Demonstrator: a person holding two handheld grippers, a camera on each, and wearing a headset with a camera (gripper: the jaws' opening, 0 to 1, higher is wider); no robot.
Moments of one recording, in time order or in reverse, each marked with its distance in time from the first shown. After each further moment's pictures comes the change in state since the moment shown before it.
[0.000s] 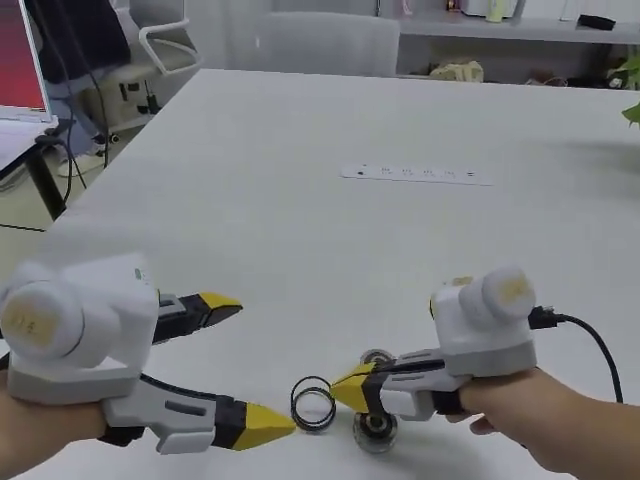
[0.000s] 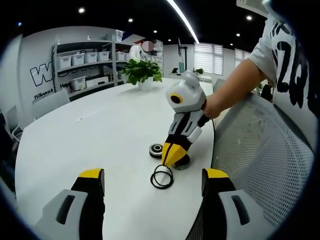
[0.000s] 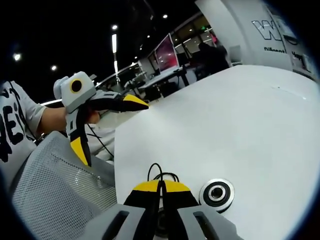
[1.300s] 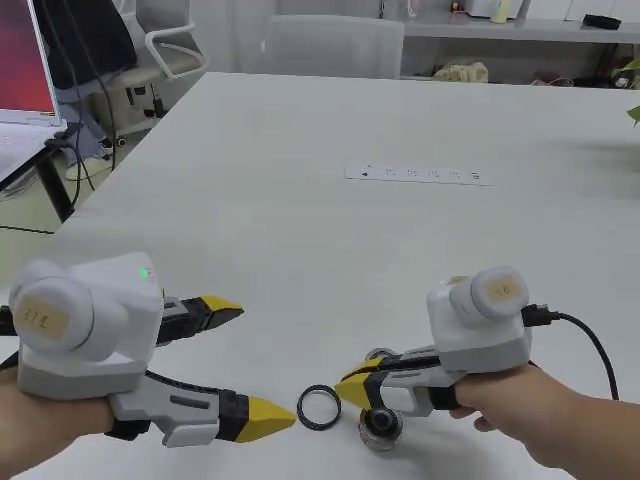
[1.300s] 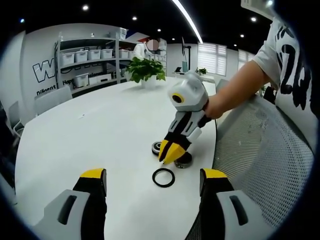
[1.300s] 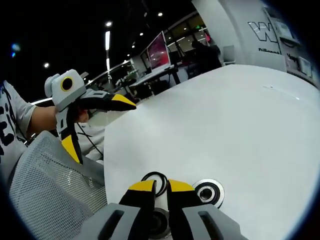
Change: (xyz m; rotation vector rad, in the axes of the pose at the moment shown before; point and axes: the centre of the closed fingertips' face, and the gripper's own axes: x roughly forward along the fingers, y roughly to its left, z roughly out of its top) left arm -0.001 0.006 -0.003 -0.029 0.011 0.015; right arm -0.003 -0.015 0.002 0.000 0.004 -0.083
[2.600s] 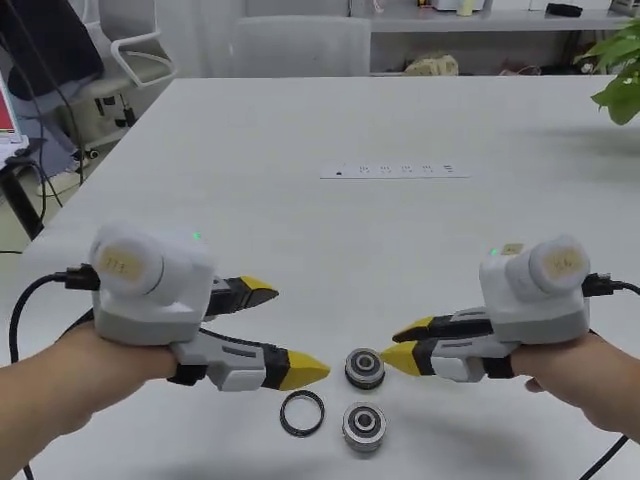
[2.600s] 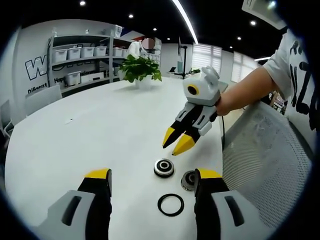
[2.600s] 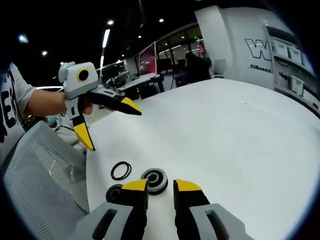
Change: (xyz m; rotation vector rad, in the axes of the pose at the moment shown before) left arm 0.065 0.013 0.027 -0.008 0.011 -0.086; right arm -0.059 -0.053 -0.001 -0.107 -0.027 -0.154
